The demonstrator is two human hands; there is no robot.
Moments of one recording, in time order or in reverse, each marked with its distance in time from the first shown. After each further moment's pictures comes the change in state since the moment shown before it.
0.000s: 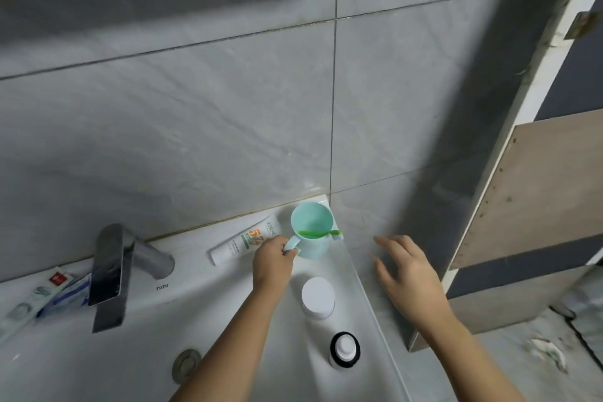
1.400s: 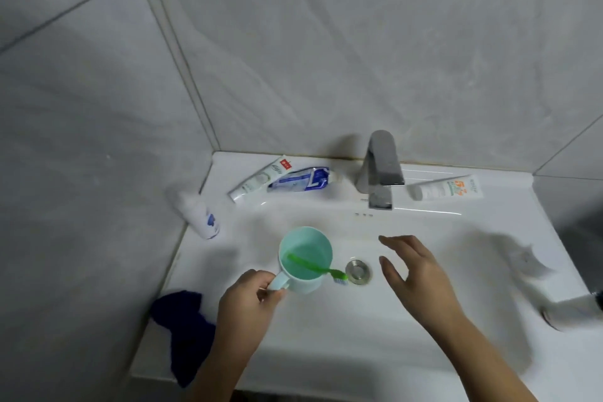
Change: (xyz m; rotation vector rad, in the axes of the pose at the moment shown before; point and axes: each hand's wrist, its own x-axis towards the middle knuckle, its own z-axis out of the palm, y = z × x) left_hand -0.220 -0.293 -0.308 -0.055 0.271 -0.165; right_hand -0.149 -0.287 0.194 0.060 -0.256 -0.319
